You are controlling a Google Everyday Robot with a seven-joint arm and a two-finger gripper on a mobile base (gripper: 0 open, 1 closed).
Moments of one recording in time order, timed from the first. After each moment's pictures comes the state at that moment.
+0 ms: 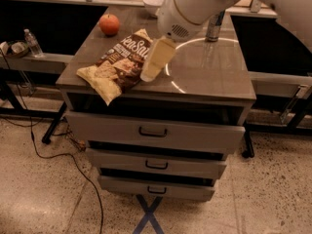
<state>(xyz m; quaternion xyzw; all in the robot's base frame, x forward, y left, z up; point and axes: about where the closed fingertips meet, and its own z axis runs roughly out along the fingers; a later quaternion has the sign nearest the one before) 0.591 0.004 0.969 -0.63 0.69 0.04 0.35</state>
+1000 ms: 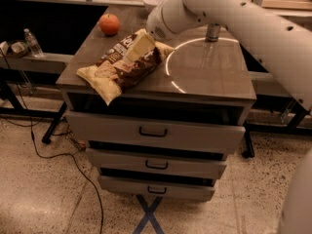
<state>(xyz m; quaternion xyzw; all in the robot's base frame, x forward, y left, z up) 0.720 0.042 0.923 -0.53 0.72 0.12 0.44</state>
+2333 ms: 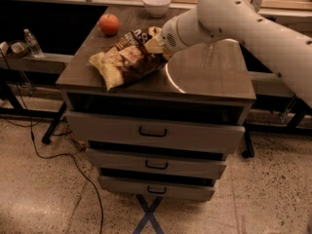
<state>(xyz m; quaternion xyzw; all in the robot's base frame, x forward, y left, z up) 0.722 0.006 0.902 -0.40 0.79 0.17 0.44</state>
